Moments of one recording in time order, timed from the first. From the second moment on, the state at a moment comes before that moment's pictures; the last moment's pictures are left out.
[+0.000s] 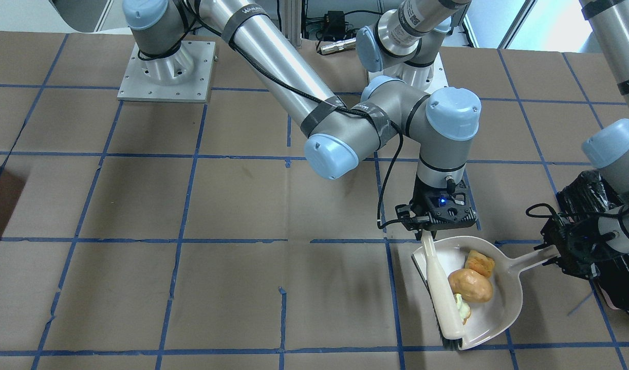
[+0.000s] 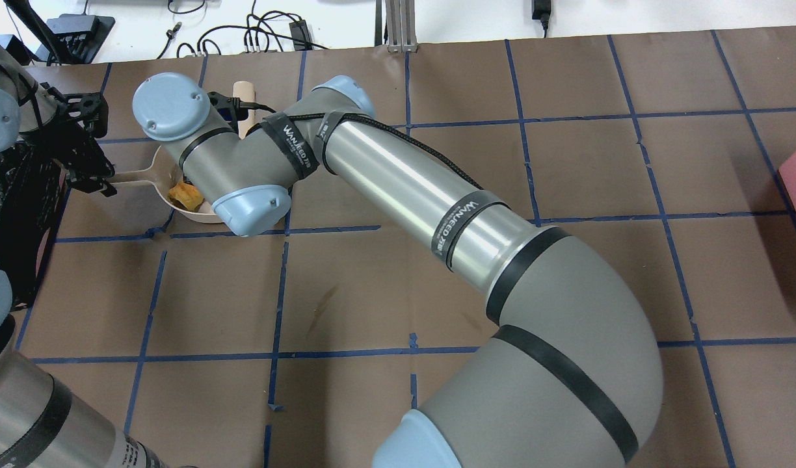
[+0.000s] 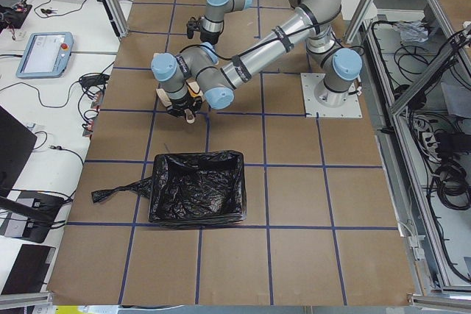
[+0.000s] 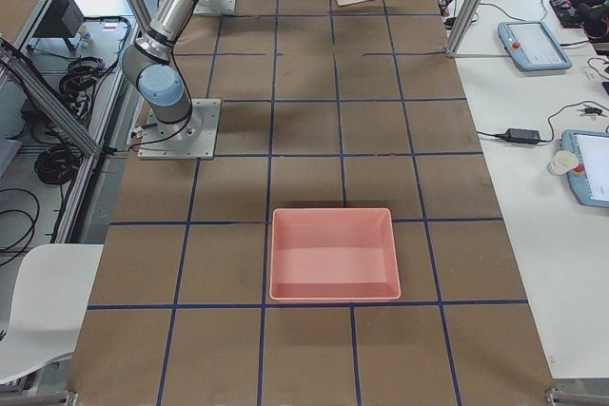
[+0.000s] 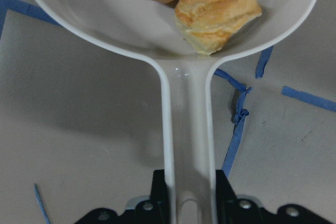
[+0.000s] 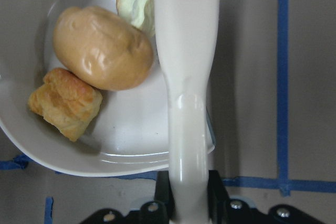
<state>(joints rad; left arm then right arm) -1.07 -2.10 -1.48 -1.28 1.56 1.74 2.27 -0.73 0.97 -2.08 -1.63 0.63</state>
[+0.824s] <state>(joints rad) -1.00 -2.06 -1.50 -1.28 1.40 1.67 2.10 -0.89 1.15 -1.91 -1.76 0.45</state>
